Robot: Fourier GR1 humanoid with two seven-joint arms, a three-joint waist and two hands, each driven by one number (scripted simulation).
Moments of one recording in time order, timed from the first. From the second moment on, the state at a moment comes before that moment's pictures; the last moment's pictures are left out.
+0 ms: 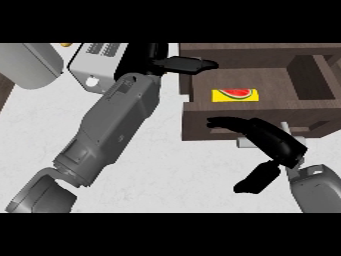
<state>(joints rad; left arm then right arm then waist) -1.20 0.01 -0.24 -0.41 0.66 0.26 -0.55 -0.29 -0.36 0.31 -1.60 0.29 0.46 0.05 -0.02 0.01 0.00</state>
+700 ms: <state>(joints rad) -1.01 0.09 -0.23 -0.57 0.66 0.16 -0.55 -0.59 -0.29 0.27 -0.83 0.51 0.25 -0.27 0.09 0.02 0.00</state>
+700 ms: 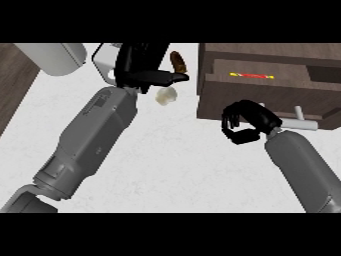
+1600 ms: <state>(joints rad) -0.88 0.19 -0.24 -0.71 0.68 0.03 -0.50 -0.77 -0.33 0.07 -0.55 0.38 0.28 -0.43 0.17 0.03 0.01</state>
